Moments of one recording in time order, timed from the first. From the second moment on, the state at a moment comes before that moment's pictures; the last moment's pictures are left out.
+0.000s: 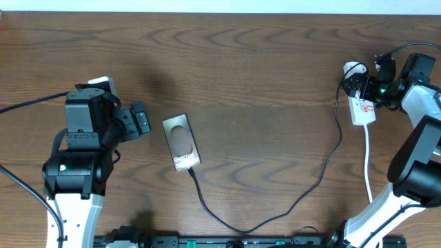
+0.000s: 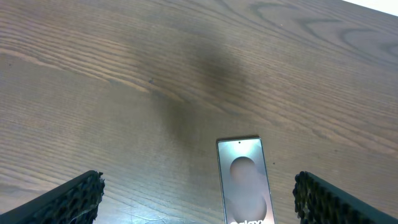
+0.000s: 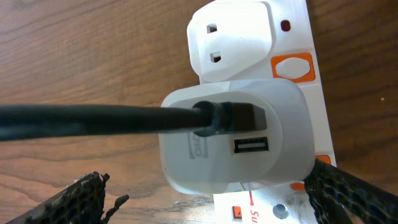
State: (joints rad) left arm -0.01 1.01 1.06 -0.84 -0.04 -0.24; right arm -0.41 2.03 1.38 -0.46 -0.50 -0.13
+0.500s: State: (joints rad) left arm -0.01 1.01 1.06 -0.84 -0.04 -0.24; right arm -0.41 2.03 1.38 -0.48 -0.50 -0.11
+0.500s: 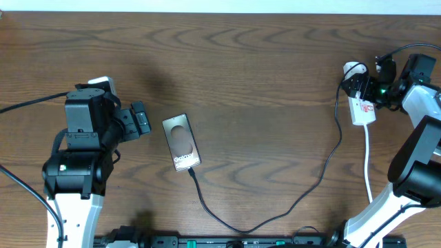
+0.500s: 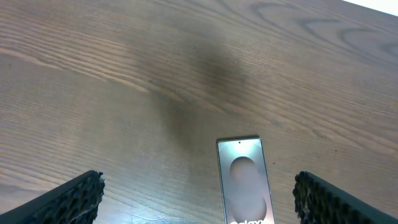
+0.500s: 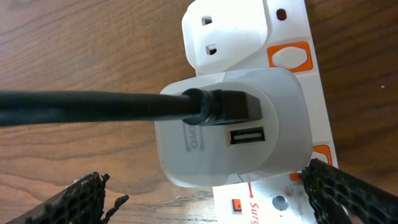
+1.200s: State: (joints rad) left arm -0.01 1.01 1.06 -0.86 -0.04 -0.24; right arm -0.41 2.03 1.38 -0.47 -0.50 -0.12
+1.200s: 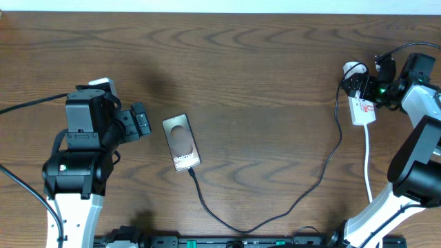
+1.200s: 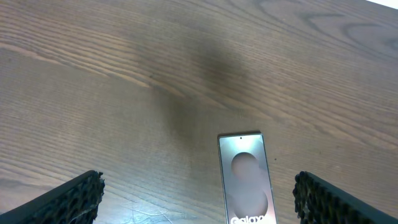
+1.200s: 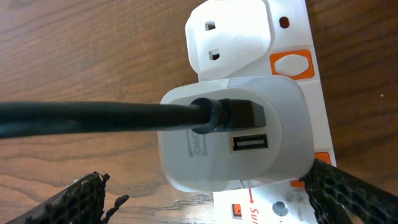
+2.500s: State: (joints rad) left arm -0.01 1.01 1.06 -0.86 -0.04 -0.24; right arm -0.40 2.04 1.38 -0.44 -0.49 -0.06
